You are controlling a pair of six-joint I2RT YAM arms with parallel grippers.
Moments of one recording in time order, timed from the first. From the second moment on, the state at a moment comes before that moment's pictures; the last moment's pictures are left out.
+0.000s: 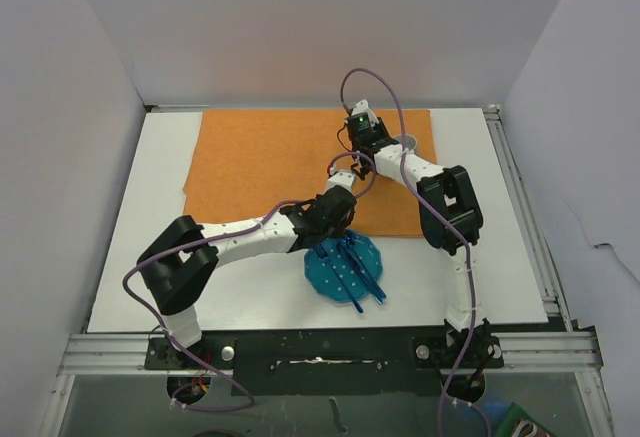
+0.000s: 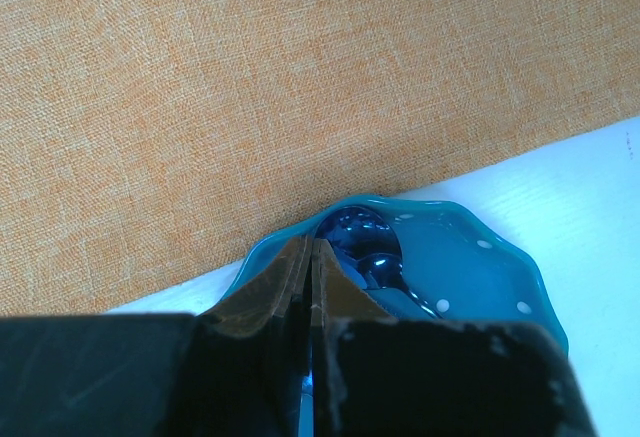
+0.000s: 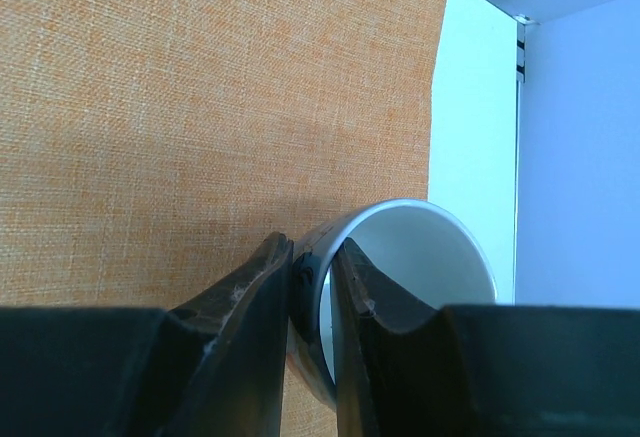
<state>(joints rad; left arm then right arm) -0.97 1.77 1.17 -0.19 -0.37 -0.52 0.45 2.20 1.68 -0.22 0.75 -0.27</state>
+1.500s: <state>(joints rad) -0.97 1.90 1.26 -0.23 -0.53 -0.49 0.25 2.35 1.96 -0.21 0.37 -0.21</state>
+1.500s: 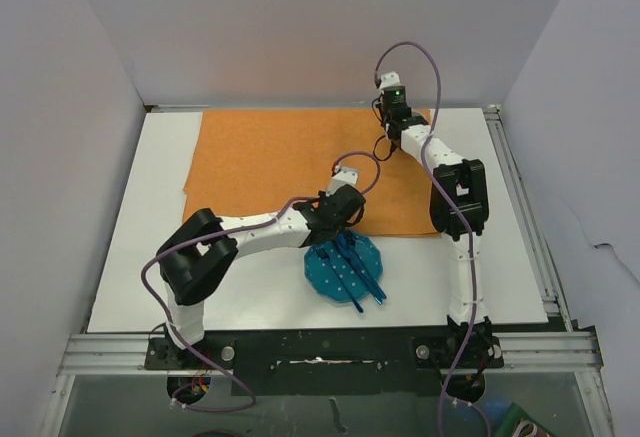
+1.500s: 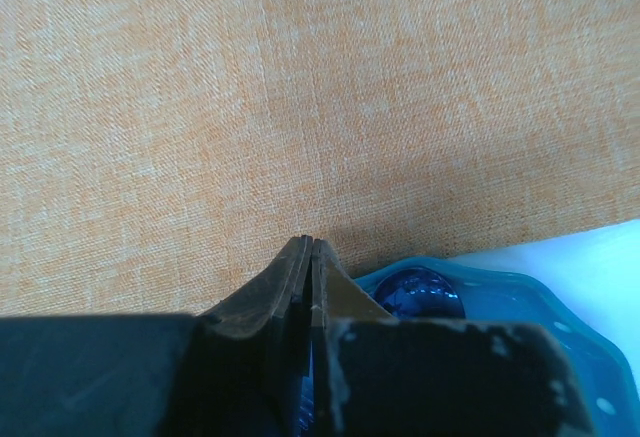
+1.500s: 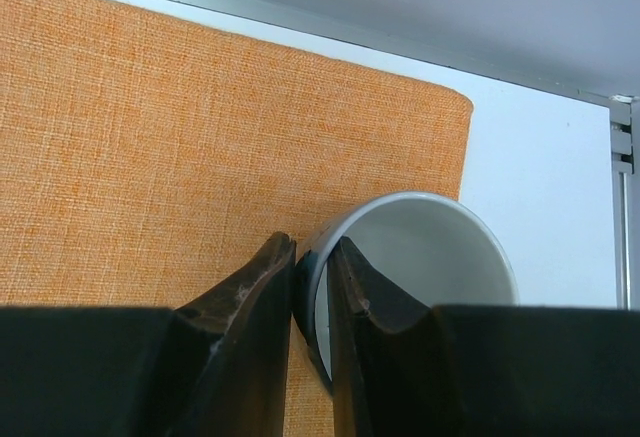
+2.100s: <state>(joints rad) -0.97 1.84 1.26 -0.24 -0.55 -0.49 0.24 2.31 1.90 -0.21 0.34 -0.19</state>
